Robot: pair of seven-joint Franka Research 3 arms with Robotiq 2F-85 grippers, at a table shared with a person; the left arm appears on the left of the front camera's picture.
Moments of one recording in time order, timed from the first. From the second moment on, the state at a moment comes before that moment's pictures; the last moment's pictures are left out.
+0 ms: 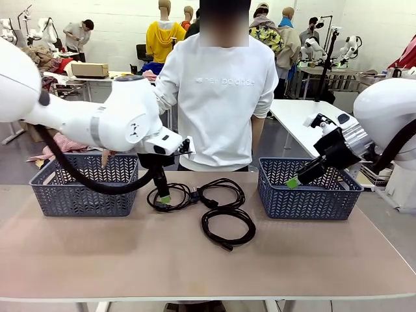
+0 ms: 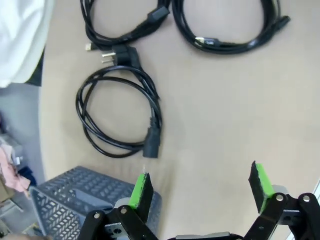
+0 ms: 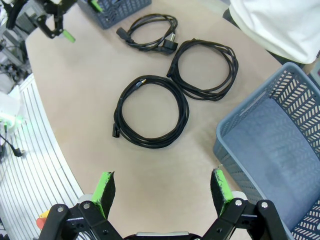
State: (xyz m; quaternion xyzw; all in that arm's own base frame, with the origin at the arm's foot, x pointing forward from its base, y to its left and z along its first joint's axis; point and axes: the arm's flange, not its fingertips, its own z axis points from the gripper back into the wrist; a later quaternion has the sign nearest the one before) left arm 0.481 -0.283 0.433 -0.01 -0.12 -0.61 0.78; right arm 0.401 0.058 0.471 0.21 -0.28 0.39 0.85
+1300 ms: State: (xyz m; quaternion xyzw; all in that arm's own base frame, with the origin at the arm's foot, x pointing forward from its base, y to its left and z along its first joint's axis) left arm 0.521 -0.316 0.407 -0.01 -0.09 -0.62 0.78; right arm 0.401 0.058 0.471 0.21 -0.28 0.39 0.85
